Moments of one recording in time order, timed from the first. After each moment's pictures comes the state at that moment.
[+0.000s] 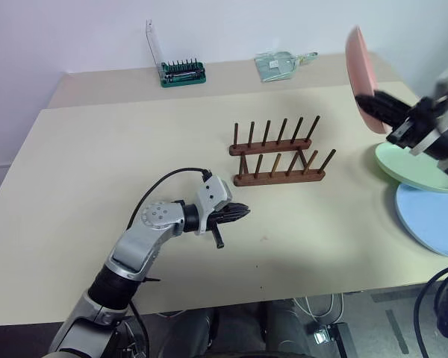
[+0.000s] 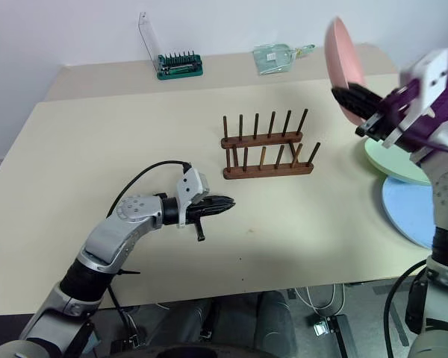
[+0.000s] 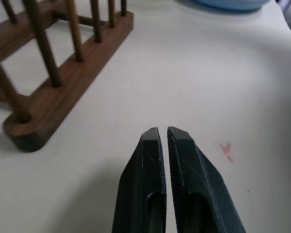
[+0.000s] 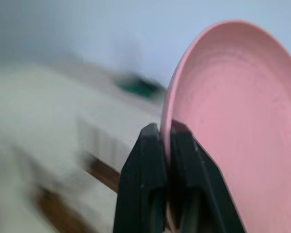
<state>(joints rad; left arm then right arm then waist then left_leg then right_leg) -0.37 0.38 -0.30 -0.23 -0.25 0.53 -0.83 -0.57 -0.84 -0.44 -0.14 0.94 0.70 0.78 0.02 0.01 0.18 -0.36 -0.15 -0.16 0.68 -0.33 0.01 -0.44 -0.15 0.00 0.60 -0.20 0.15</state>
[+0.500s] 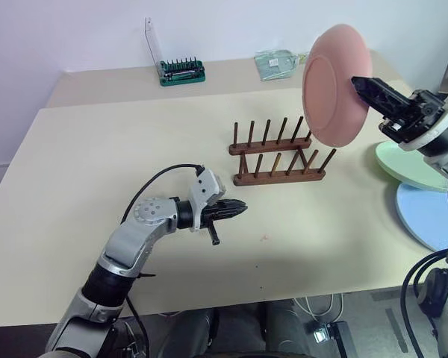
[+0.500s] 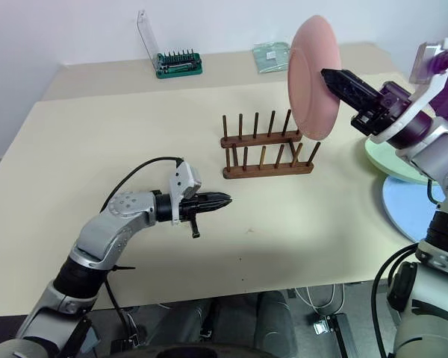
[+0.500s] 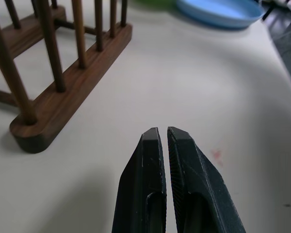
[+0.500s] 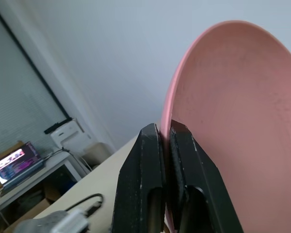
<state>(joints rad) -0.36 0.40 -0.24 -0.28 -0.35 0.57 -0.86 -0.65 -0.76 -0.47 0.05 1.23 0.96 0.65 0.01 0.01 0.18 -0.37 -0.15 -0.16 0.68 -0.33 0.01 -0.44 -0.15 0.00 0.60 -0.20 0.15</state>
